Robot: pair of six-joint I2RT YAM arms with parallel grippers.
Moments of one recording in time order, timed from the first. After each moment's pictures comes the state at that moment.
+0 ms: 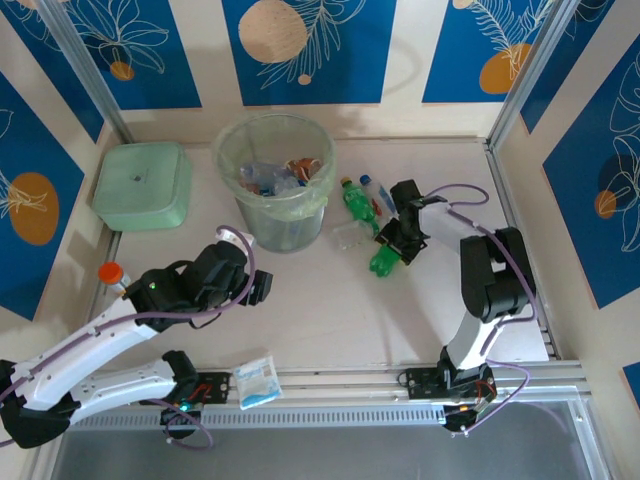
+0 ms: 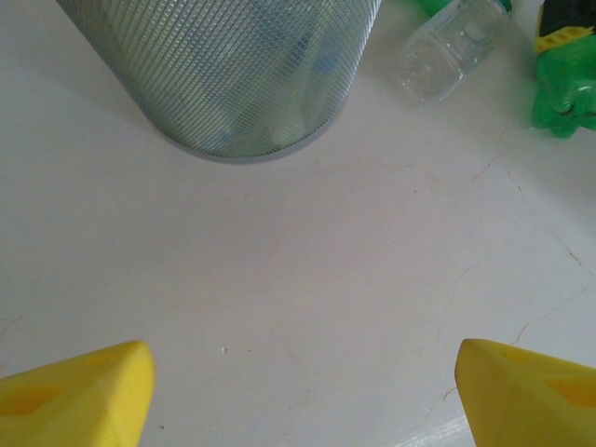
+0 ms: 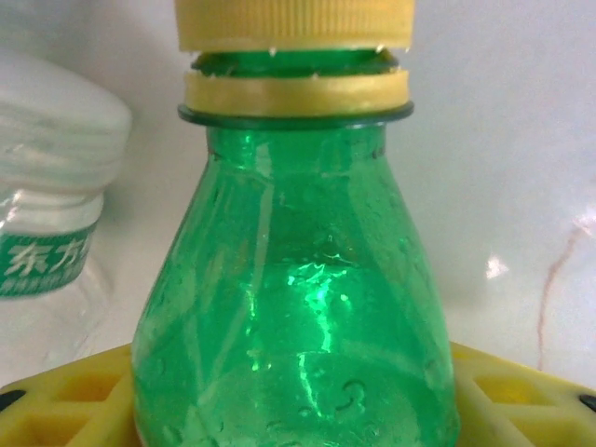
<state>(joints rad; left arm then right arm) -0.92 0.89 0.99 -0.96 -0.33 -0.45 0.26 1.72 1.11 -0.73 -0.09 0.92</state>
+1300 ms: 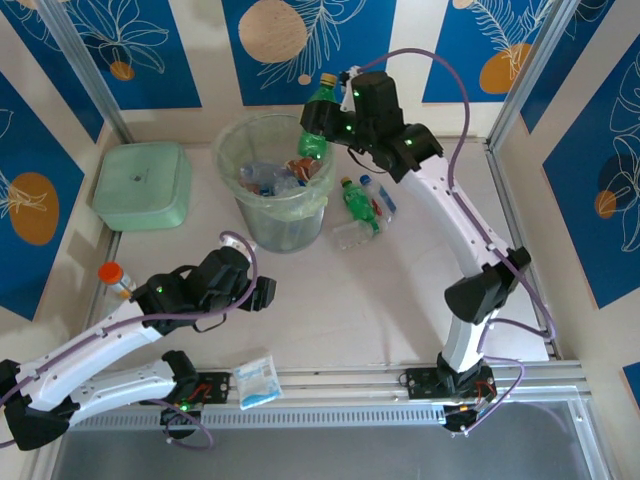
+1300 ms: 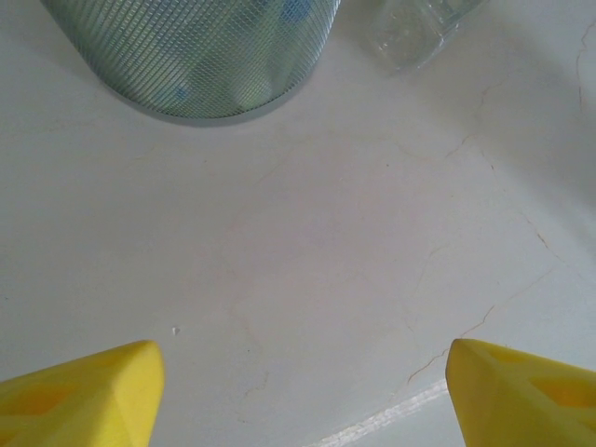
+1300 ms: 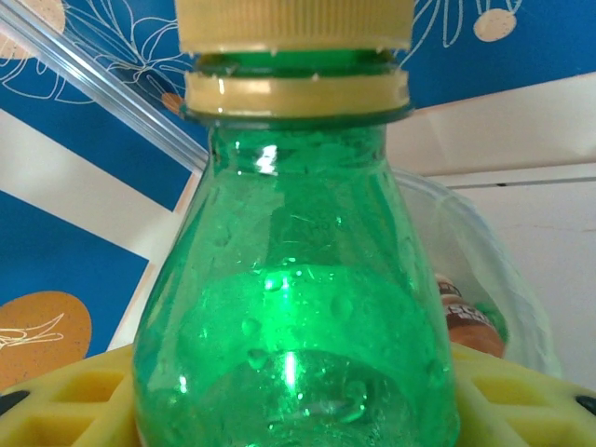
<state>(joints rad) -0.92 0.88 0.91 -0.90 -0.24 -0.52 0.58 1.82 2.15 -0.71 -0.10 0.61</state>
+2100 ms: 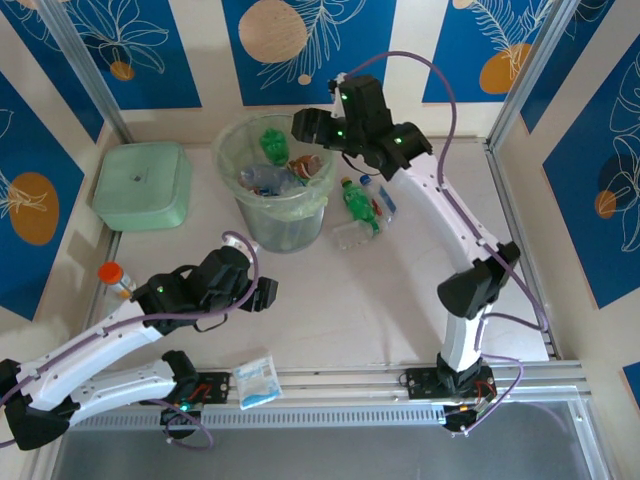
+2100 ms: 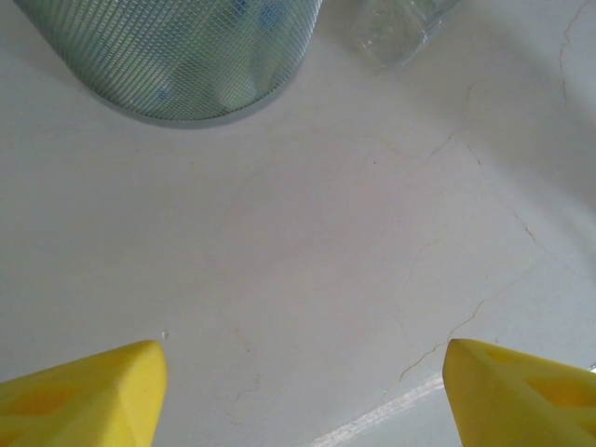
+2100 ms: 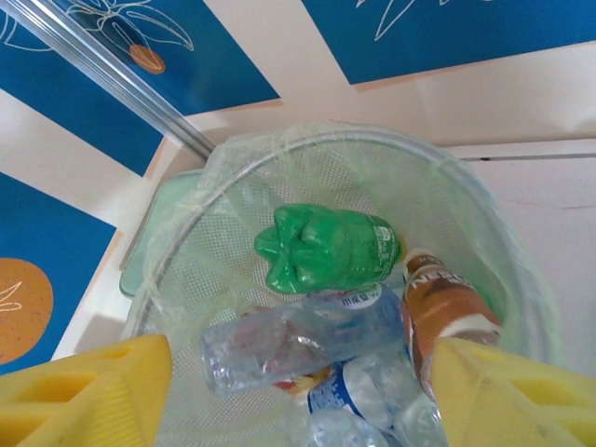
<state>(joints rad) -0.92 0.88 0.91 -0.89 -0.22 -0.50 0.60 1.82 2.13 -0.78 -0.07 0.56</state>
